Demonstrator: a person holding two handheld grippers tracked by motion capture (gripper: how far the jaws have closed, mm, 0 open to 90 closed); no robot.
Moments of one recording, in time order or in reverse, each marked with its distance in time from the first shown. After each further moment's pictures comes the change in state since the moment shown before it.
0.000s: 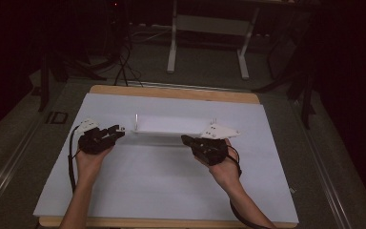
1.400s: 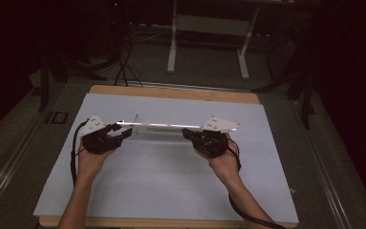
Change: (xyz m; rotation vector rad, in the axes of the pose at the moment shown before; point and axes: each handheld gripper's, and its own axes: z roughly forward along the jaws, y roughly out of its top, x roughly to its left) left arm -0.026 0.022 -0.002 -0.033 -0.067 0.198; right arm -0.013 0.009 0.005 -0.009 0.000 0.032
